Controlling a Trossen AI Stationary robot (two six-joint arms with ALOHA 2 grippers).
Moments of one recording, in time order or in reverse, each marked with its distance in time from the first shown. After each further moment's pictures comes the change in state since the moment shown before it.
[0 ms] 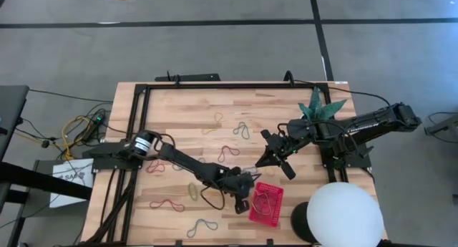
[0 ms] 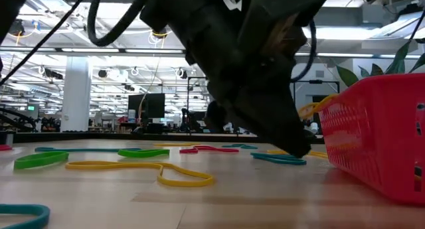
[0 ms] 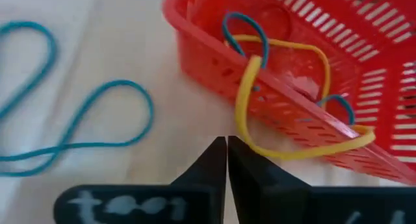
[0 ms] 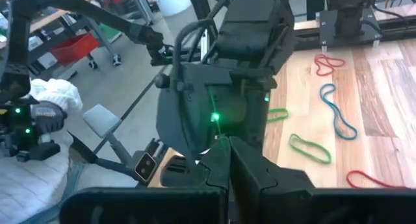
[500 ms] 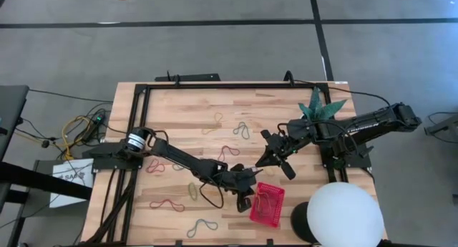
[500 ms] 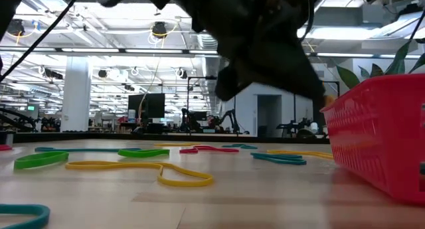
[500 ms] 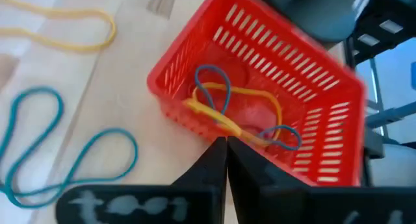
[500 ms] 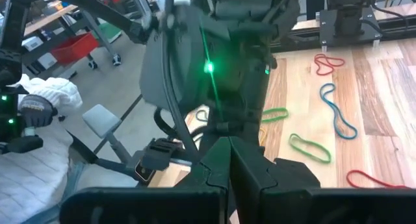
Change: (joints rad) left arm 0.005 -0.086 0.000 0.038 -0.008 0.018; right arm 0.000 0.000 0.000 -0.004 0.000 0.000
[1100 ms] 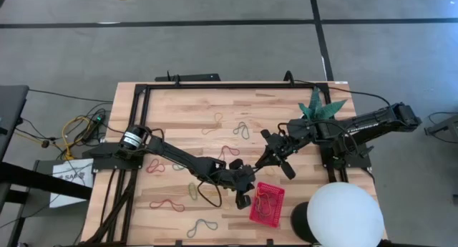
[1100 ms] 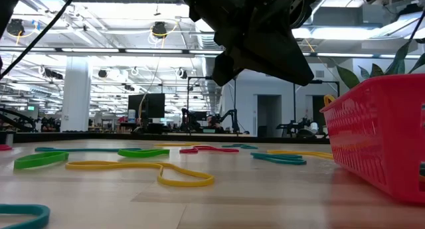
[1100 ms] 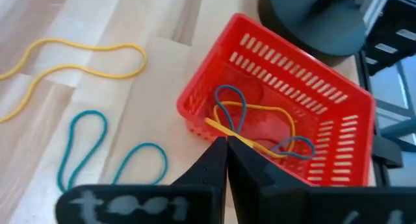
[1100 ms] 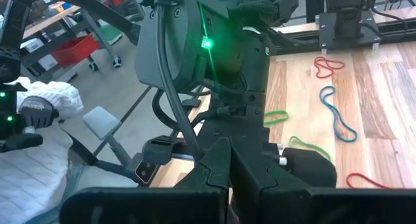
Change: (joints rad) left arm 0.002 -0.042 0.000 -0.048 -0.100 0.049; right arm 0.000 0.000 0.001 0.007 0.000 0.000
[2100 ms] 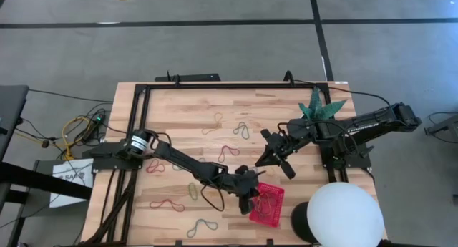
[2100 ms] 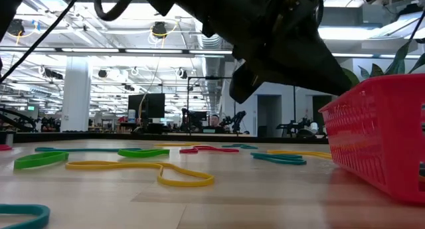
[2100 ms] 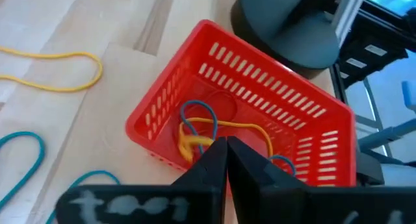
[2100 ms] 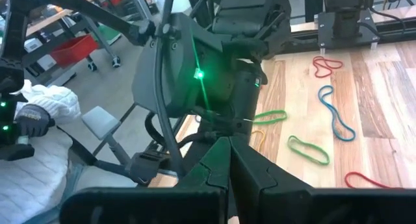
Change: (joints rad) left arm -0.019 0.082 -0.002 0.196 0.048 -0.009; right arm -0.005 0.000 0.001 -0.004 0.000 -0.001
